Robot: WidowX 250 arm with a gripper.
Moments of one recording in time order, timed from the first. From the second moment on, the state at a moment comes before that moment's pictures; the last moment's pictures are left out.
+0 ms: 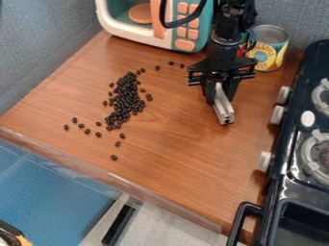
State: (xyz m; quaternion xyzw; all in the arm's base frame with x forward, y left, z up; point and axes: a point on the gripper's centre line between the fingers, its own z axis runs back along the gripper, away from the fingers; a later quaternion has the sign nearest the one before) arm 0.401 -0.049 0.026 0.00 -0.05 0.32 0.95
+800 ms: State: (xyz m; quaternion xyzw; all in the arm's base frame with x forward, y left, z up) arm 0.442 -0.030 0.027 -0.01 -0.06 0.36 0.93
